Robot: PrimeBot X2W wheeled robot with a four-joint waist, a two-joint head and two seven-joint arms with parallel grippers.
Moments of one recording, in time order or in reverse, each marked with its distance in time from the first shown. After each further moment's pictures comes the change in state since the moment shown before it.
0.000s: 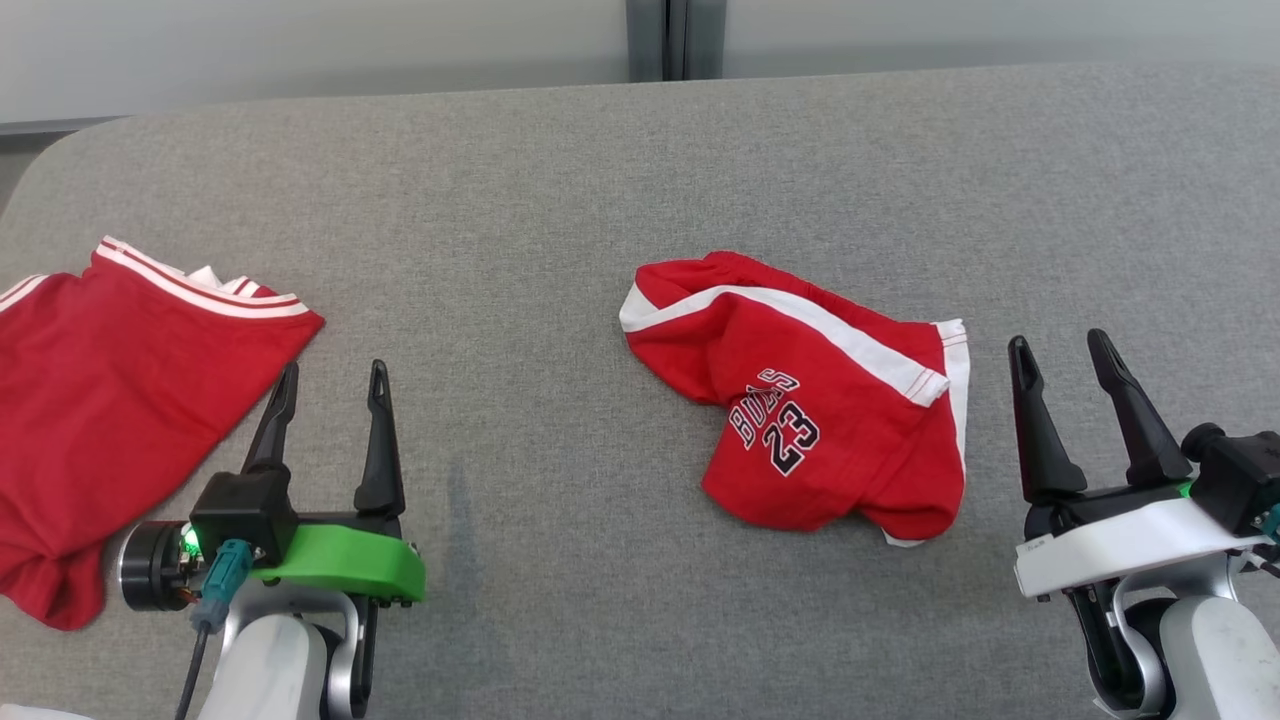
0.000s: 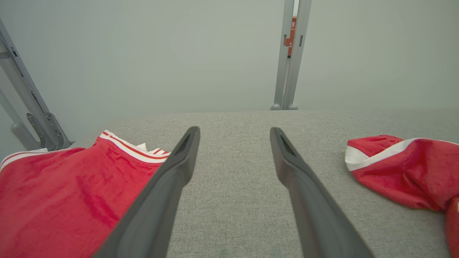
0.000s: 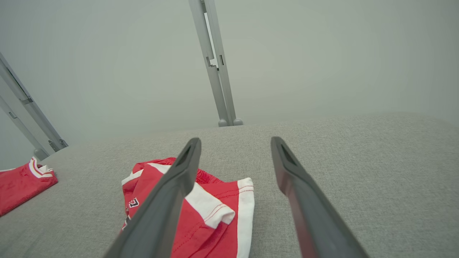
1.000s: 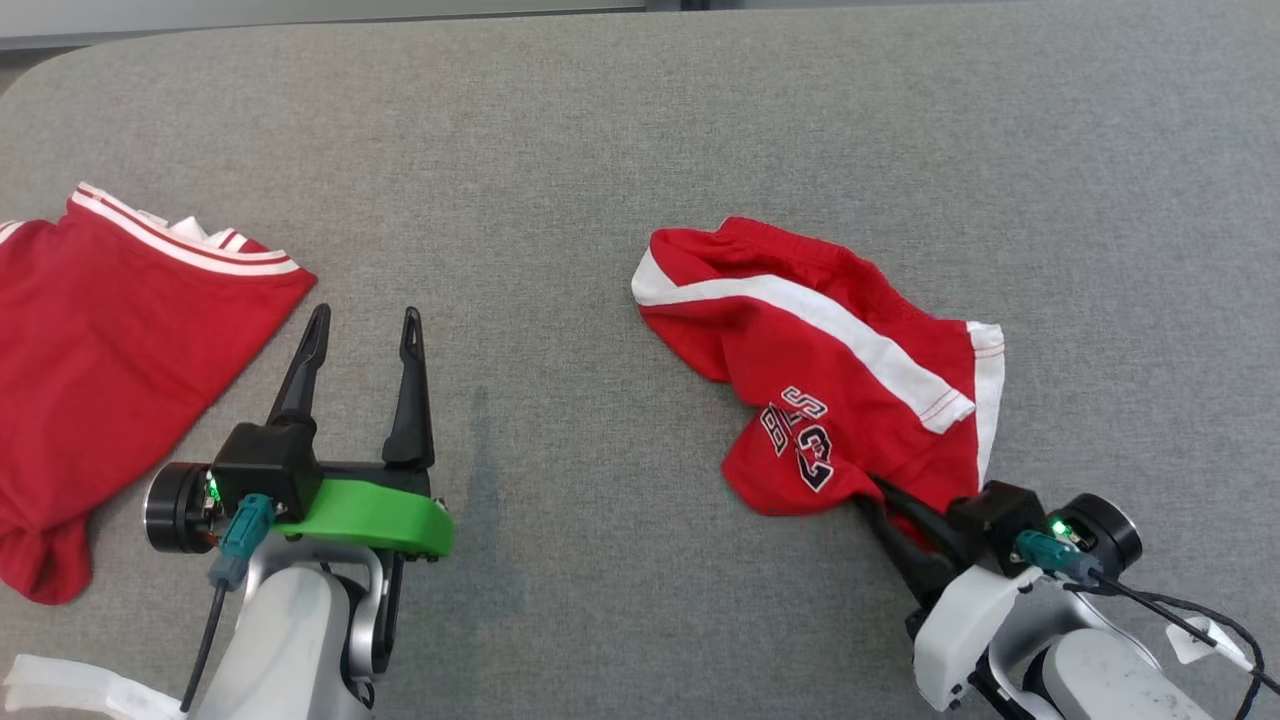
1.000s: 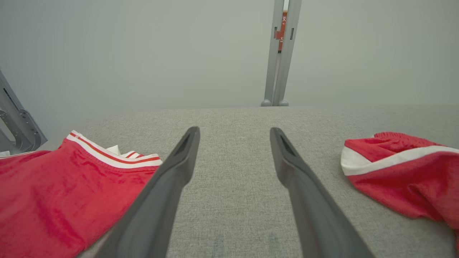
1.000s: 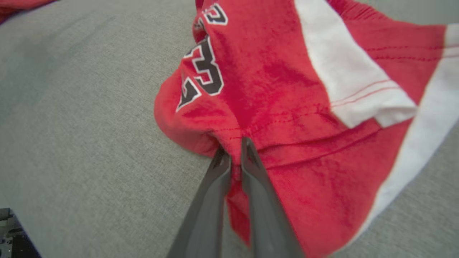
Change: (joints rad) left arm -0.079 -0.011 -0.051 -0.005 -0.016 -0.008 0.000; right arm -0.095 -0.229 0.477 0.187 -0.048 0.000 0.144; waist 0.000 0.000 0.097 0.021
